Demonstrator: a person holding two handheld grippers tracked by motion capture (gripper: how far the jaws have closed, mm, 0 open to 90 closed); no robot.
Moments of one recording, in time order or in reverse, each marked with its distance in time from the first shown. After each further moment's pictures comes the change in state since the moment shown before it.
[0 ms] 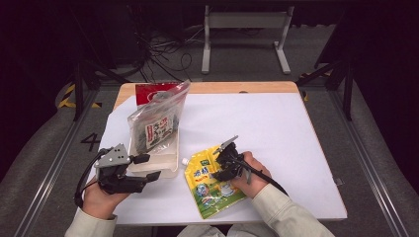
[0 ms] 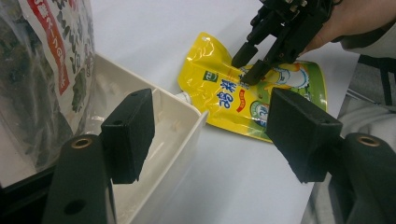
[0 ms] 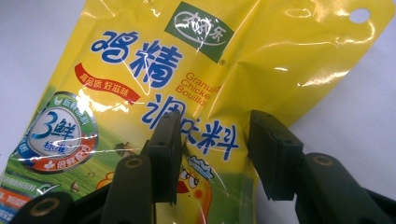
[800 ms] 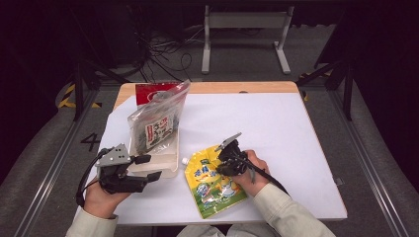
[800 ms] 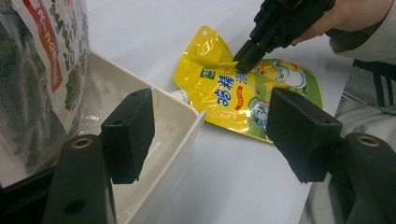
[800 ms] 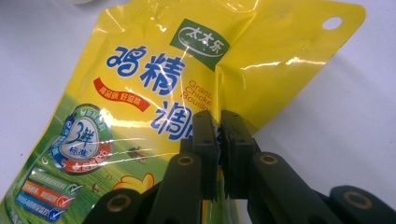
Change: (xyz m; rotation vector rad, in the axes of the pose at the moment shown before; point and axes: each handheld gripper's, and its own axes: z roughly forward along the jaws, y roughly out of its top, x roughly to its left) left arm 0.001 -0.002 0.004 0.001 -0.022 -0.019; right arm -0.002 0.002 -0.012 -0.043 0.018 -0.007
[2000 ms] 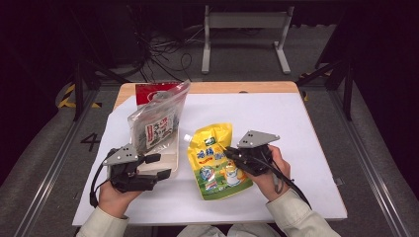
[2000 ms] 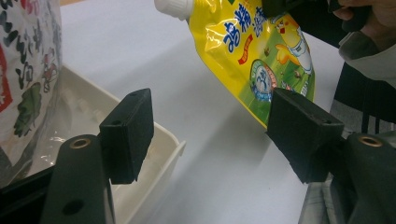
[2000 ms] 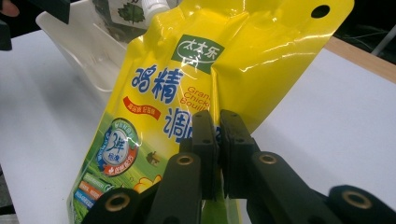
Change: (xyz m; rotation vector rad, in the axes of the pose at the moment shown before) left arm -0.004 0.001 0.023 -0.088 -0.048 -0.050; right arm 0.012 -0.015 -0.089 -0.448 -0.109 -0.088
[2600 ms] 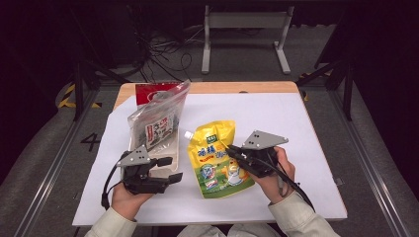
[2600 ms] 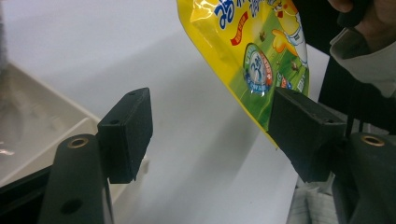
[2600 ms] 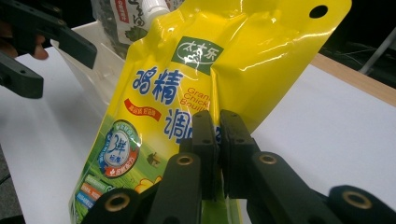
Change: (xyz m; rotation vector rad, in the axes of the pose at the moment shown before) left arm -0.013 -0.002 0.028 -0.018 -0.068 -0.047; right arm 0.004 0.004 -0.017 -0.068 -0.012 -0.007
